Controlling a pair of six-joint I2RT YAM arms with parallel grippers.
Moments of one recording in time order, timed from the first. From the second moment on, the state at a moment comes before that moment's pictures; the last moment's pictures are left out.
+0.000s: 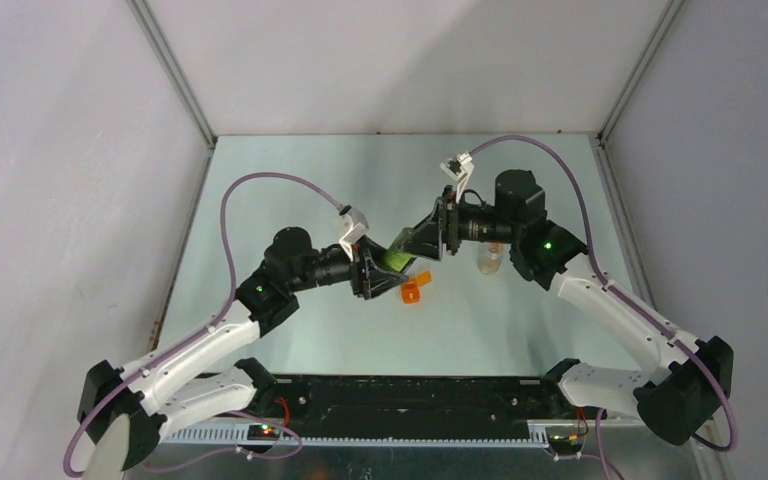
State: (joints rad) left arm -0.72 0.95 0.67 0.19 0.53 -0.23; right arm 0.66 1.17 1.08 -0.10 -0.63 0.51
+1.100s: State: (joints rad) left arm -0.72 0.98 0.70 0.29 0.41 -0.32; right arm 0.86 1.09 1.08 -0.12 0.07 0.79
